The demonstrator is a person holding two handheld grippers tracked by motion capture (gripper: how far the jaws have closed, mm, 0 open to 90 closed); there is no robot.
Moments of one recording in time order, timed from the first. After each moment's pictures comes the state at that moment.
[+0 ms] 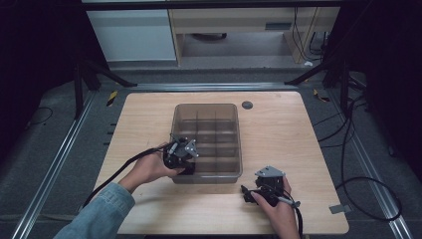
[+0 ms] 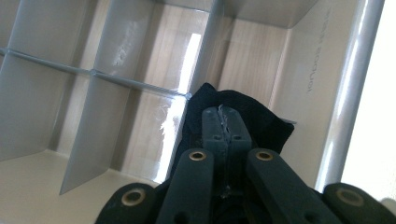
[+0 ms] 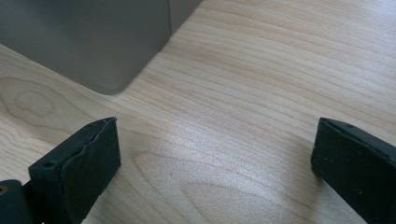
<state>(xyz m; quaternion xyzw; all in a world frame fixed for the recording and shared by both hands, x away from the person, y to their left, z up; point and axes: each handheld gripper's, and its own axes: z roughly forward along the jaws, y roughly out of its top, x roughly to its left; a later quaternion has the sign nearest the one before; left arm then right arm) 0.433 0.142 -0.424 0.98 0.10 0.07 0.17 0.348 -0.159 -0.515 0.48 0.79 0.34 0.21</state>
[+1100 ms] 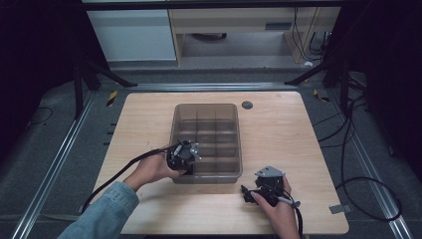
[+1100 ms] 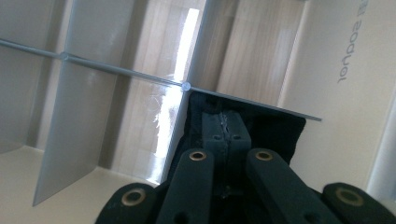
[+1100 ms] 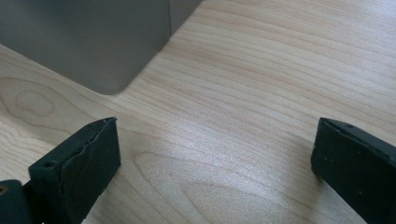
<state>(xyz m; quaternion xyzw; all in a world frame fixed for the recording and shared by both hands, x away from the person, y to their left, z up) 0.441 0.135 -0.440 0.99 0.10 0.05 0.13 0.348 -0.159 -0.515 0.48 0.79 0.34 0.21</state>
